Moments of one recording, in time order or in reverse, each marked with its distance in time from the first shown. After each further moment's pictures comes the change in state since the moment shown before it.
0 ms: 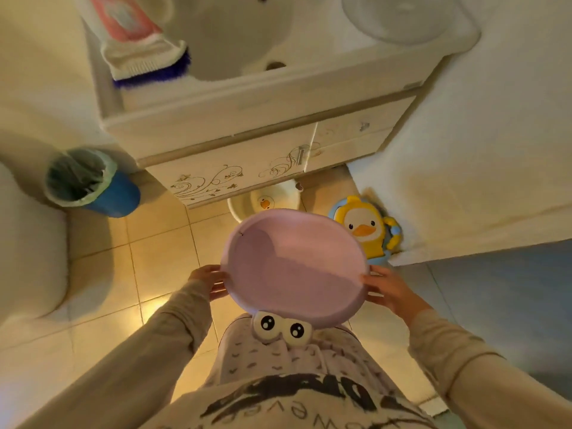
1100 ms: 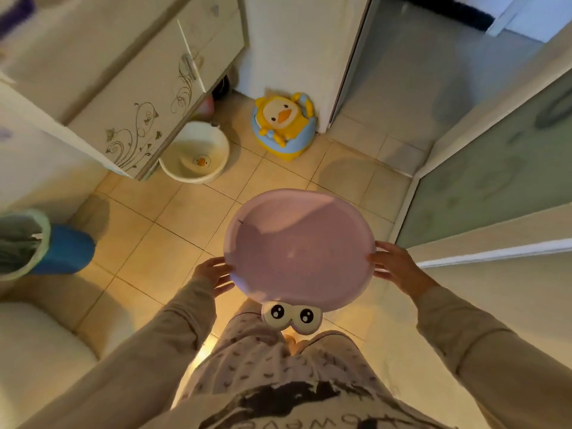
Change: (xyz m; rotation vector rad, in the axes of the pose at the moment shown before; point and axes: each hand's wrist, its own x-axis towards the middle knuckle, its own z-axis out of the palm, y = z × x) left_hand -0.051 -0.203 -0.199 0.593 -0.264 0.109; right_hand -0.286 0.392 0.209 0.602 0.421 -0.033
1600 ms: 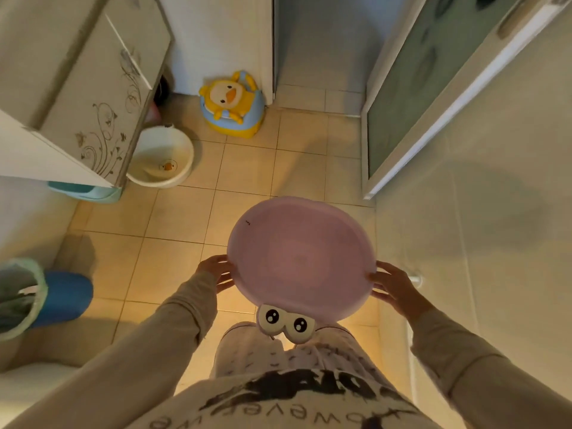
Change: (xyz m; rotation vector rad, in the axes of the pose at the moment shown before) left_hand -0.021 -0.080 -0.135 0.427 -0.214 0.066; right_hand -0.181 0.248 0.135 0.437 0.316 0.108
